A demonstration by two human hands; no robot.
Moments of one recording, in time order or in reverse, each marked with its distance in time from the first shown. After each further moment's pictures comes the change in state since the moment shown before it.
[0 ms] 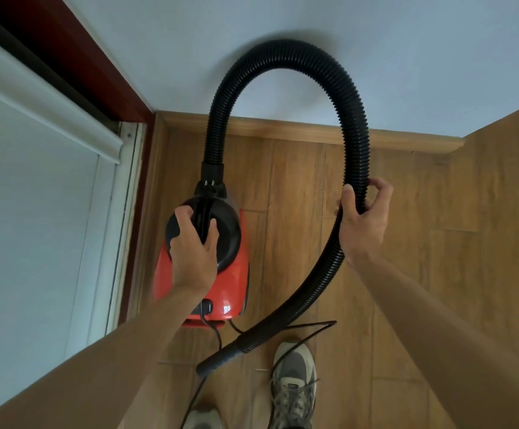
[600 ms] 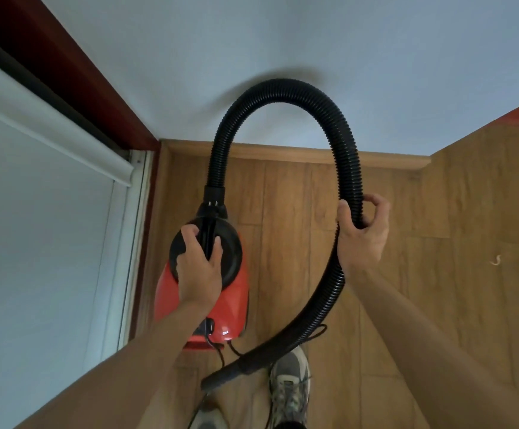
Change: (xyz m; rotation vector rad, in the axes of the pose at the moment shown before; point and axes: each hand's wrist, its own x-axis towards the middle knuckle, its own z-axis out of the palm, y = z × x) left_hand -0.021 0.041 -0.026 0.018 -0.007 -0.016; right_hand -0.037 -0.070 -0.033 0.038 0.067 0.005
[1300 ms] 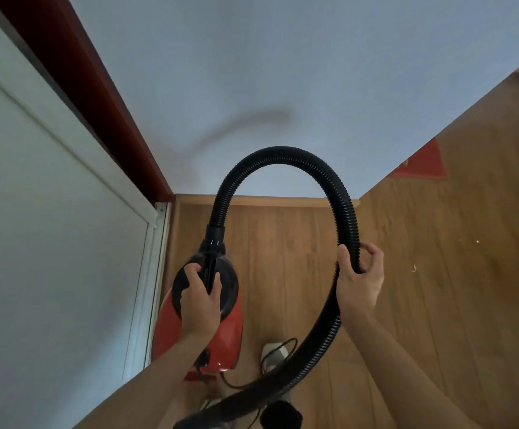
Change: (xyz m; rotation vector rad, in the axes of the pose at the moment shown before) left_hand -0.117 0.116 -0.143 -0.006 -0.010 -0.022; right_hand -0.164 -0.170 -0.120 0.050 0.167 0.032
